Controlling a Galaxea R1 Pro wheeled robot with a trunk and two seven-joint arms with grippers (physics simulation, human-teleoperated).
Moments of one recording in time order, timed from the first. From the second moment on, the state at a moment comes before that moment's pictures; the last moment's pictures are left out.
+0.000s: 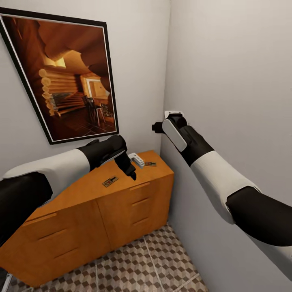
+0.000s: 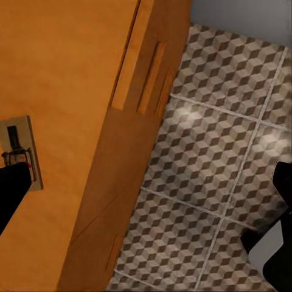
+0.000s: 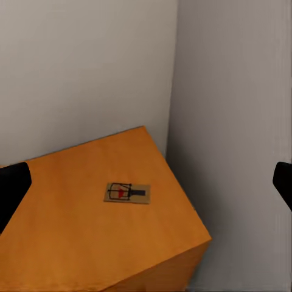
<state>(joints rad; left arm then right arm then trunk) -1.55 0.00 -1.42 -0.53 0.61 1.00 -0.59 -1.42 0.15 0.47 -0.78 -0.69 0.74 -0.59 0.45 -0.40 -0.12</state>
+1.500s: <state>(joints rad) -1.55 0.00 -1.42 -0.54 0.61 0.99 -0.59 -1.37 0.15 0.47 -0.78 -0.68 0.74 -0.59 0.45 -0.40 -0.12</state>
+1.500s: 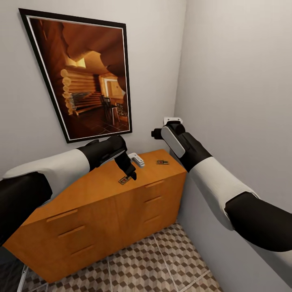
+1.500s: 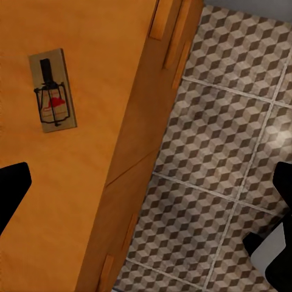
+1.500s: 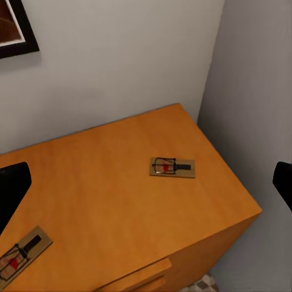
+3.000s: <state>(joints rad) -1.55 0.01 -1.41 -0.53 0.61 0.98 -0.59 -1.37 0.15 0.47 -0.77 -0.68 0.73 -0.60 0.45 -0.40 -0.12</state>
